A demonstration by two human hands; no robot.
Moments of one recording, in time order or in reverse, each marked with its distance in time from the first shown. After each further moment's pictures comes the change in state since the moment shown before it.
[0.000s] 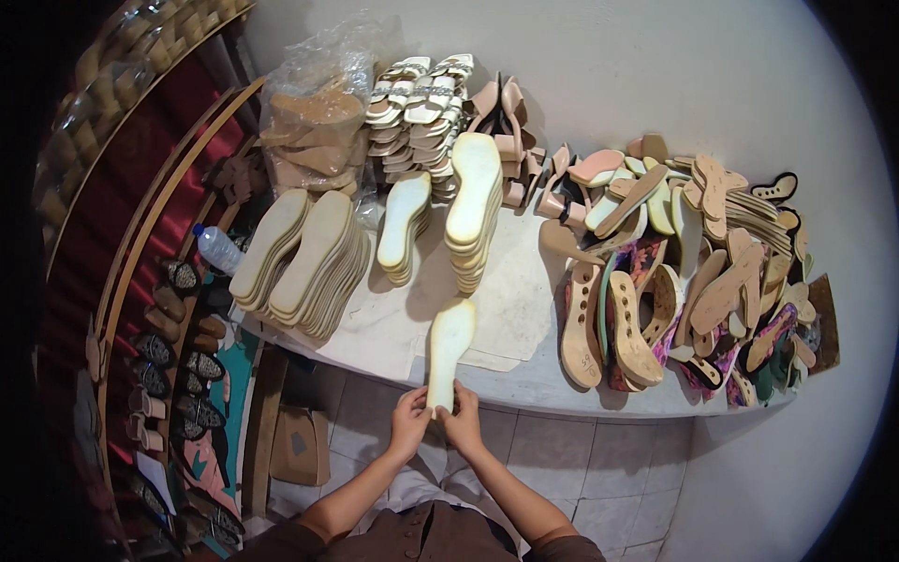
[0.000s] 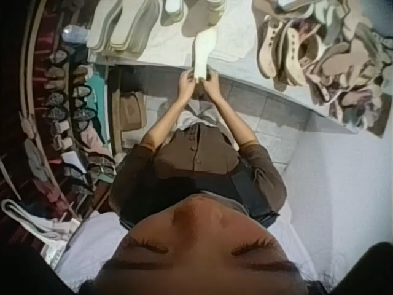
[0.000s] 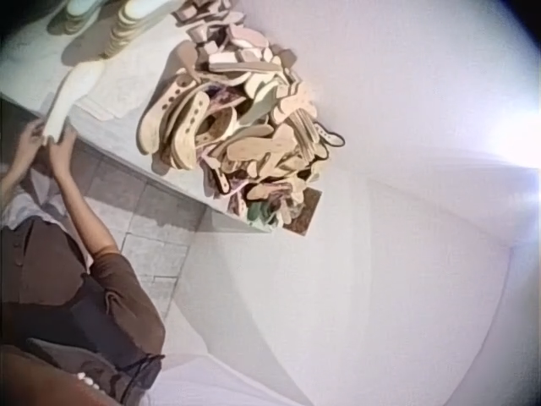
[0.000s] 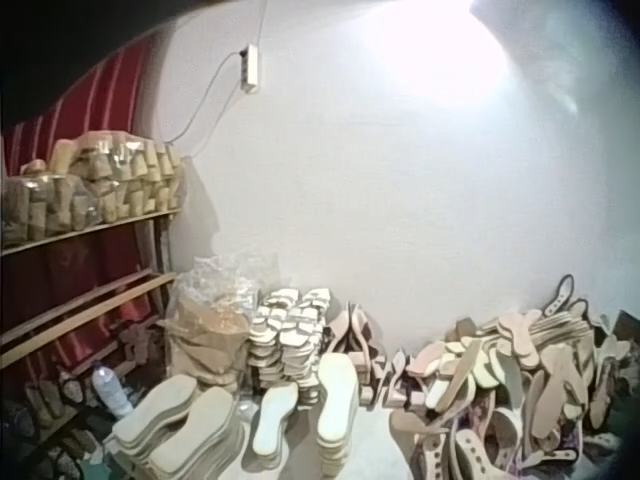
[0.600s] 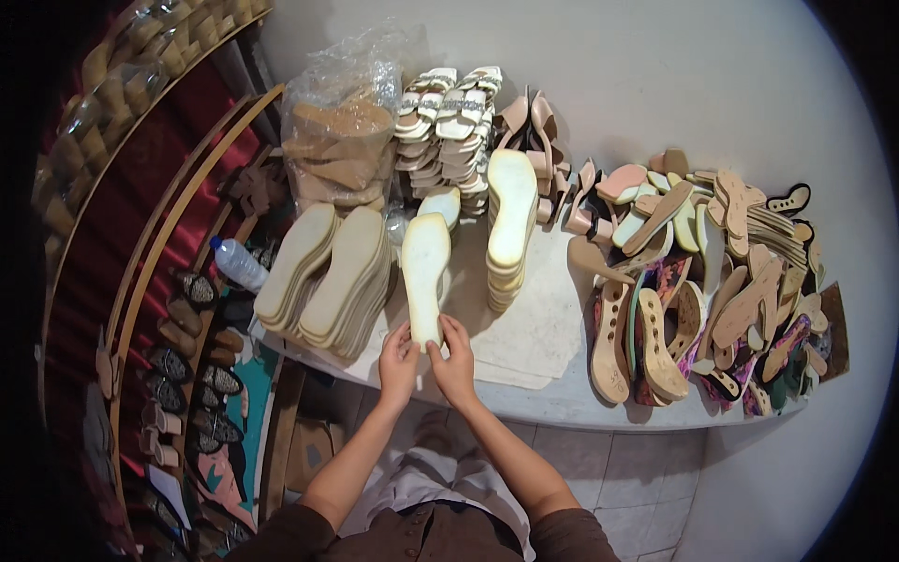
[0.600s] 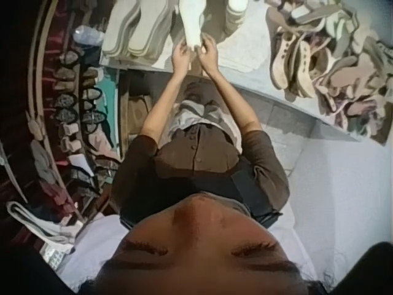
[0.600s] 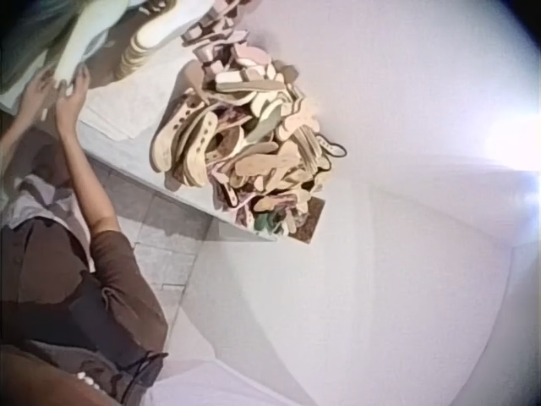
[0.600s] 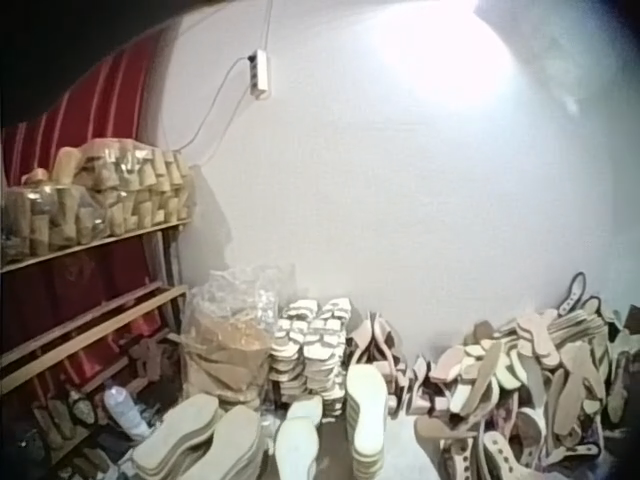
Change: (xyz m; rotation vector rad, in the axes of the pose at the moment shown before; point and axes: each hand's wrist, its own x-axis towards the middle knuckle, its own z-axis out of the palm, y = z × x) left_hand 0.113 0.074 -0.054 -0.049 0.149 0.305; right_hand 0.104 -0.106 0.068 -0.003 0.042 -0.460
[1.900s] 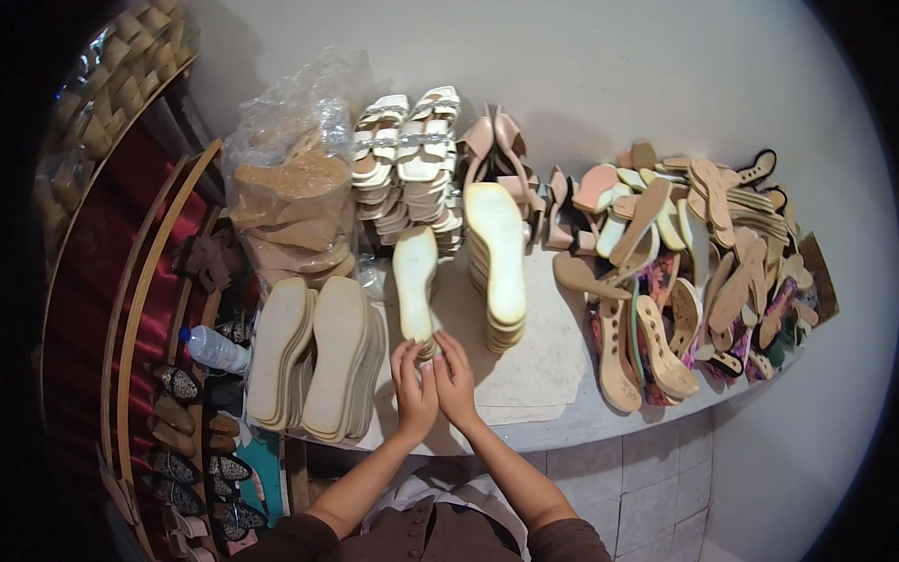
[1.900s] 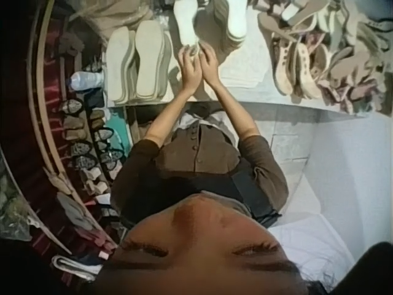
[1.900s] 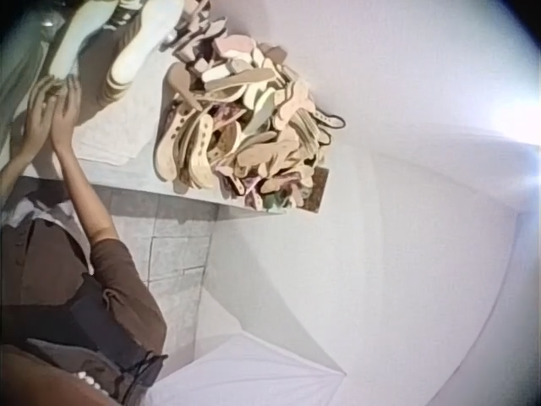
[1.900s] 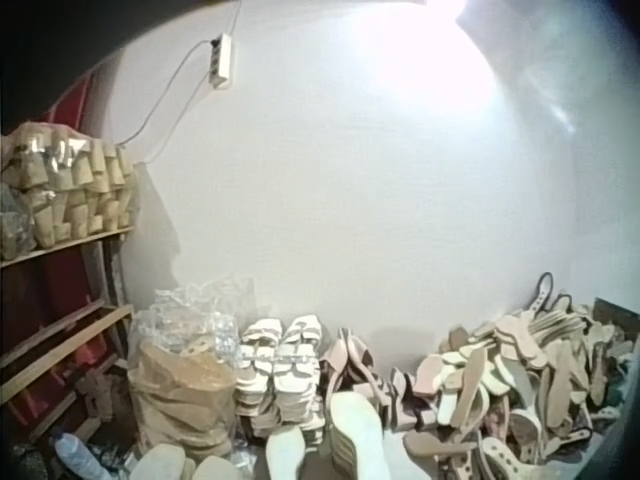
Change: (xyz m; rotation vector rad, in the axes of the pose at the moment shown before) left_hand 0.070 0.028 0.023 0.283 -0.124 0.459; right_hand 0.066 0.006 0.021 -0.107 0.295 -0.067
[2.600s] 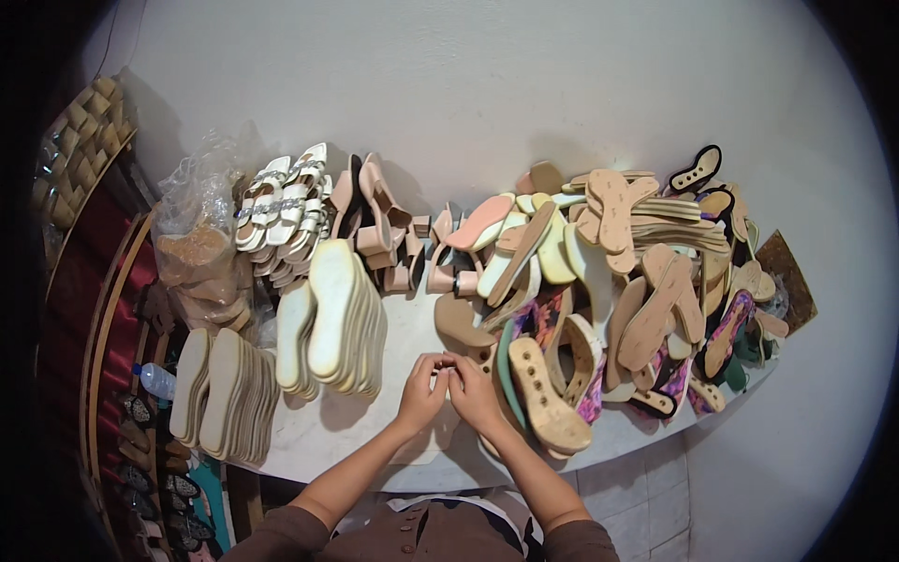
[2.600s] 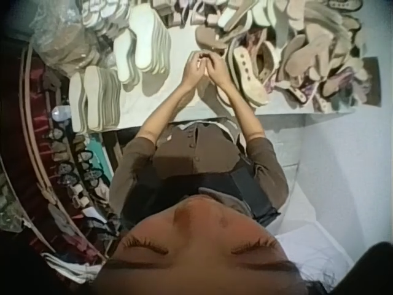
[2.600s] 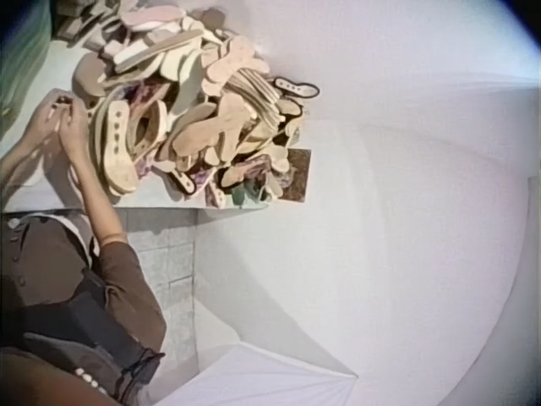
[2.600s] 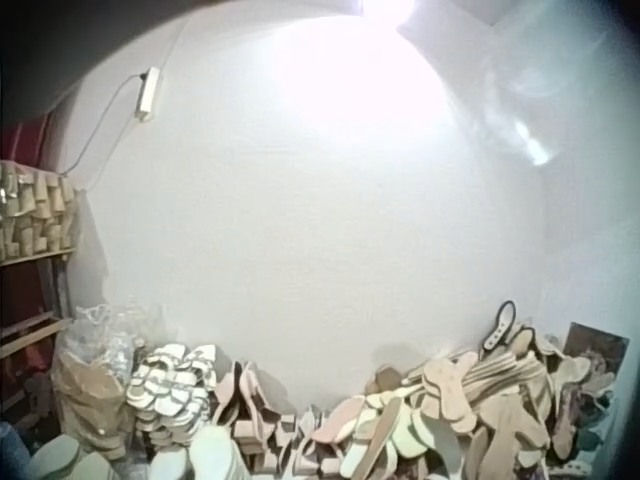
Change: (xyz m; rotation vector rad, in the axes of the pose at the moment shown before) left_hand 0.019 0.102 0.225 -0.256 -0.359 0.046; right_hand 0.086 0.020 -0.268 -0.274 -0.147 -0.056
